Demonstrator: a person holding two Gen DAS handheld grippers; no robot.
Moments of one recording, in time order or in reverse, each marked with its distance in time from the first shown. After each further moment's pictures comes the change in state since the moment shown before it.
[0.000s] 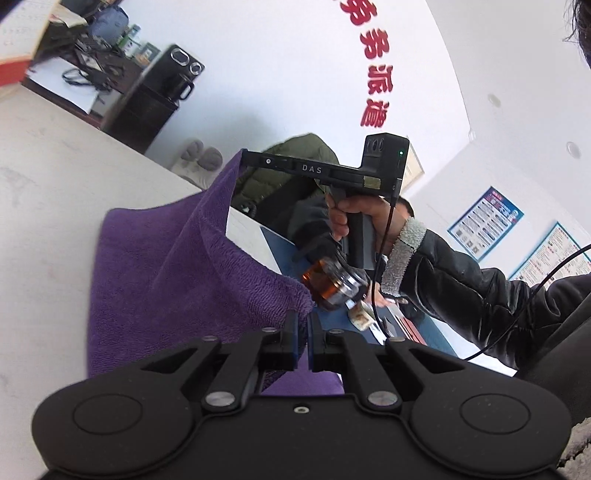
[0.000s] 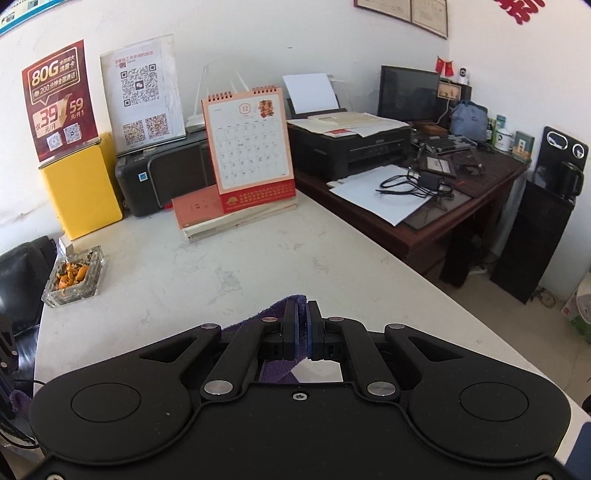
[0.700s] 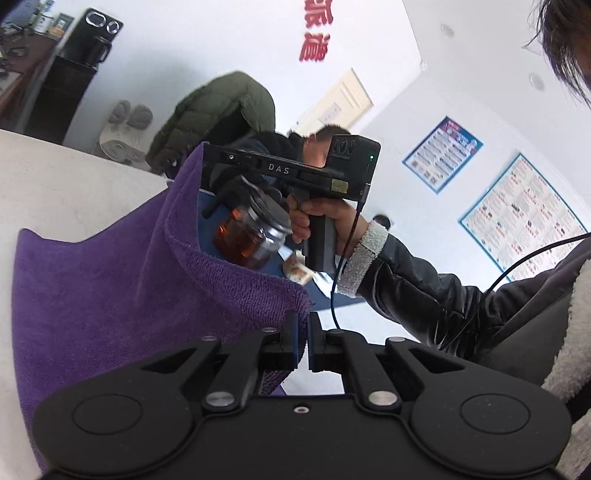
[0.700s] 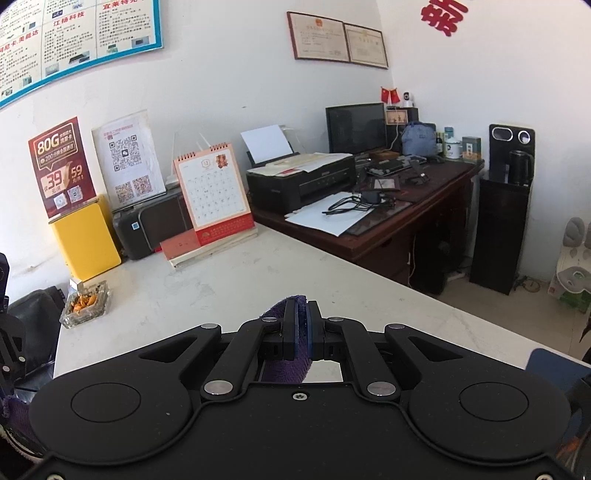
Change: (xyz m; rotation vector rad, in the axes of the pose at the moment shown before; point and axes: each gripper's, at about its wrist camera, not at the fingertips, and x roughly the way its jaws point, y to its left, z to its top) left arm 0.141 -0.079 0.008 0.141 0.251 -0.146; right arm -0.135 -0.086 -0.104 0.150 -0.176 -0.020
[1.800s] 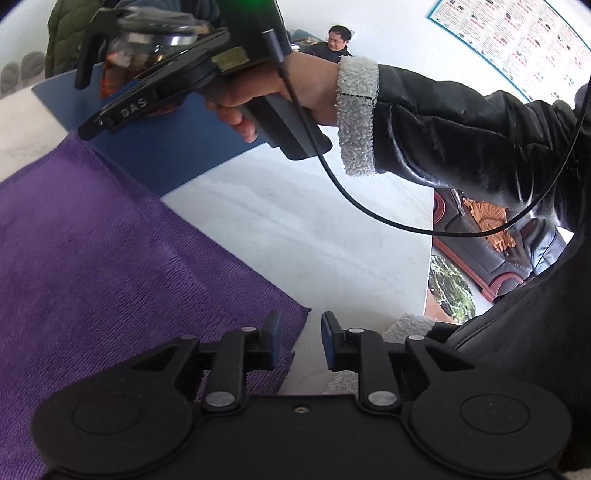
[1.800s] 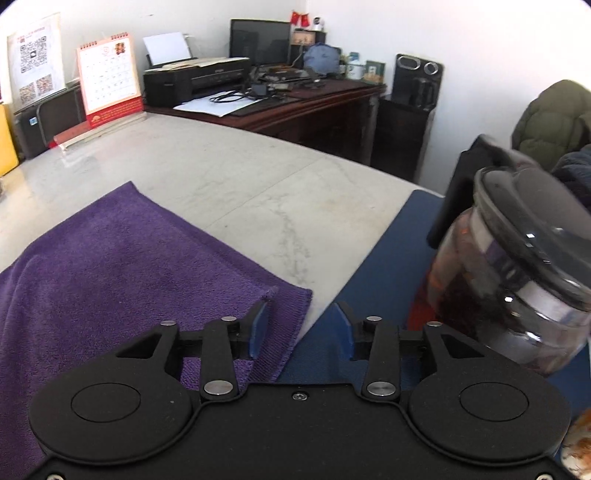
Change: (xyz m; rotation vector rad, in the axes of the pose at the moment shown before) left arm 0.218 -0.034 -0.038 0.418 0.513 0.022; right arm -0.014 -0.026 -0.140 -0.020 0.222 -0.409
